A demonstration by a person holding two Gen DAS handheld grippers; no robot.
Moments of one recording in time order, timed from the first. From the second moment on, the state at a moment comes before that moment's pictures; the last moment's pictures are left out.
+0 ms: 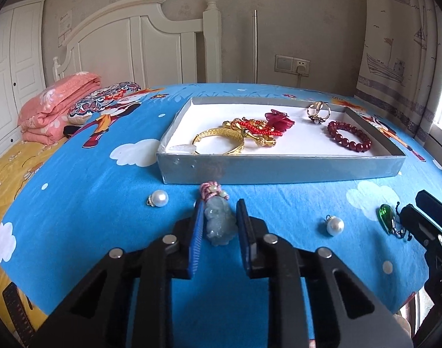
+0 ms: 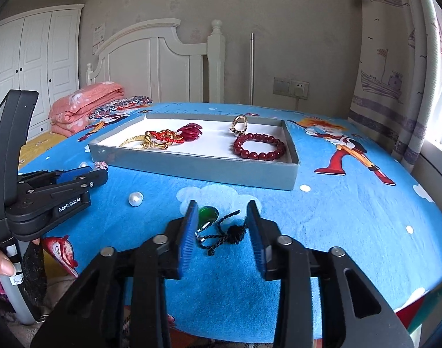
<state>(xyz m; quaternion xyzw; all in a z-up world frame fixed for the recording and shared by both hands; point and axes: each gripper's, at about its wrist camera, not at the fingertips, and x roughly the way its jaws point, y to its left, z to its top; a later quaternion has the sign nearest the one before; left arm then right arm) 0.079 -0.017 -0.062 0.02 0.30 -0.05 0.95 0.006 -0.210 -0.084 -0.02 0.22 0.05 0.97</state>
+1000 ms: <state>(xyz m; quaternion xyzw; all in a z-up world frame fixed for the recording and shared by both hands) 0.069 -0.008 -0.066 0.02 0.29 -0.05 0.96 0.009 -0.203 -0.097 -0.03 0.25 0.10 0.96</state>
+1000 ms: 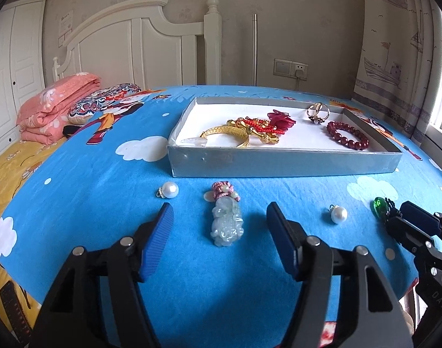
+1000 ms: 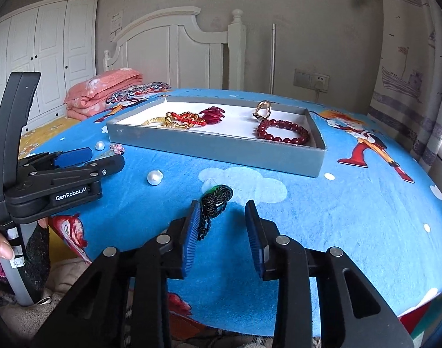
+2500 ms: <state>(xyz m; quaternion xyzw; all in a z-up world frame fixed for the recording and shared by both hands) 0.017 -0.021 -0.023 0.04 0.19 -0.08 0.98 -0.013 -0.185 -0.050 -0.07 0.16 0.08 0.98</state>
